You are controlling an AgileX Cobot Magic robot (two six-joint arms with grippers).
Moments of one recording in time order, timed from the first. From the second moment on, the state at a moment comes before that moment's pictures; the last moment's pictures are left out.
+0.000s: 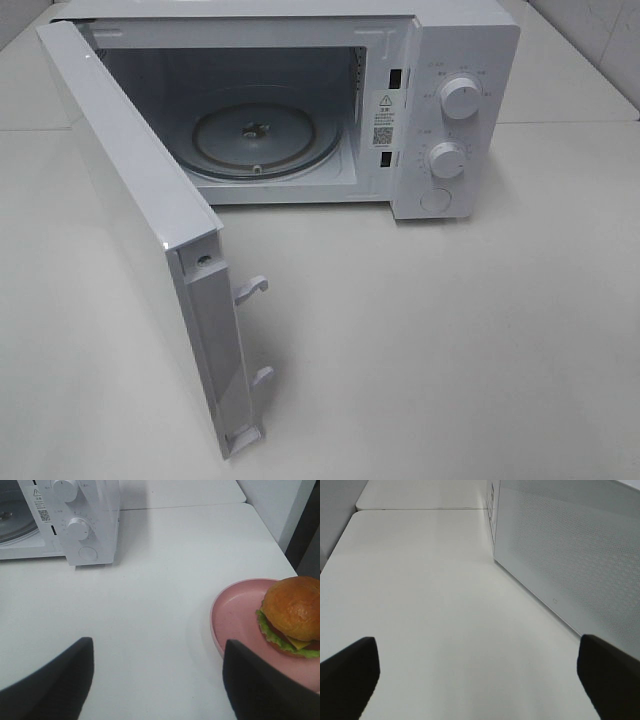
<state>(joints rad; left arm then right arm) 0.03 0.00 -0.51 -0.07 1.05 0.13 -0.04 0.00 -0.50 0.01 1.01 0.01</state>
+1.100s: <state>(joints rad) 0.03 0.38 -0.32 -0.10 0.24 0.24 -0.04 0.00 -0.50 0.01 1.01 0.01</state>
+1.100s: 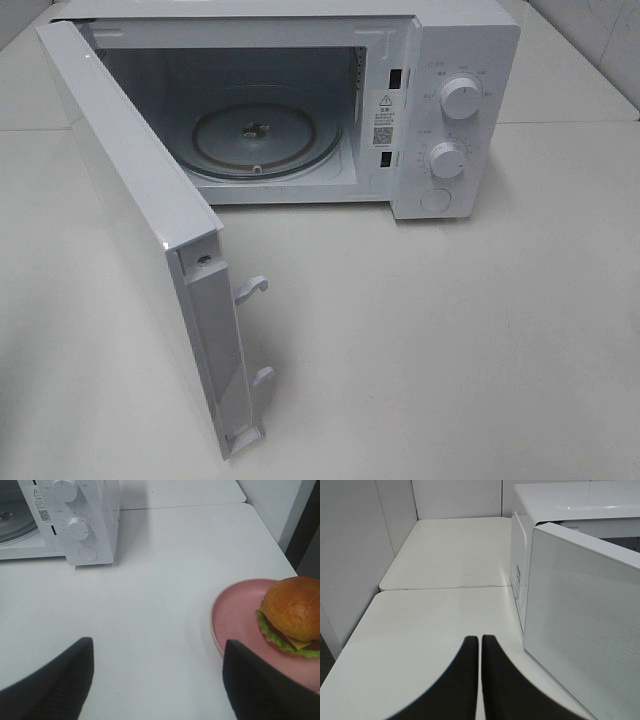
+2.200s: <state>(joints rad) 0.03 0.95 -0.11 0.24 -0.64 -0.11 -0.04 0.00 -0.50 0.01 1.01 0.01</state>
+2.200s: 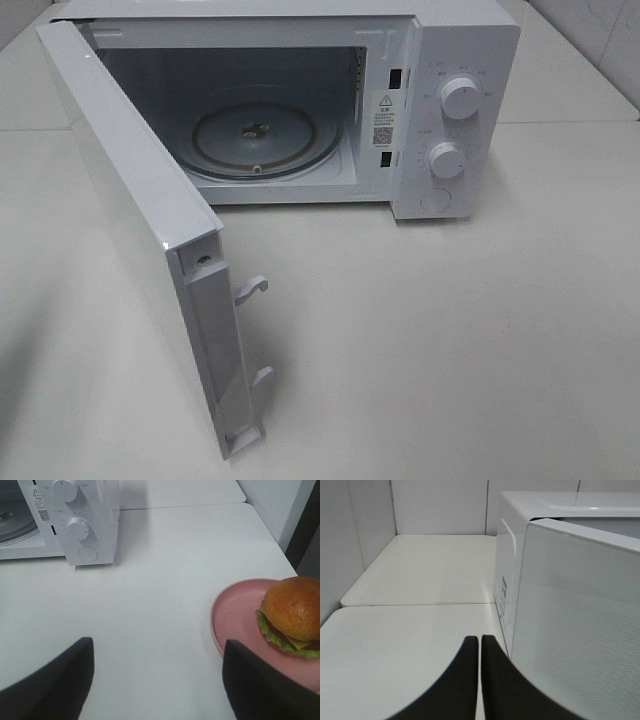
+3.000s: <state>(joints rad) 0.03 1.55 -0.26 0.47 -1.07 -0.06 -0.04 0.00 -0.50 0.01 1.01 0.01</state>
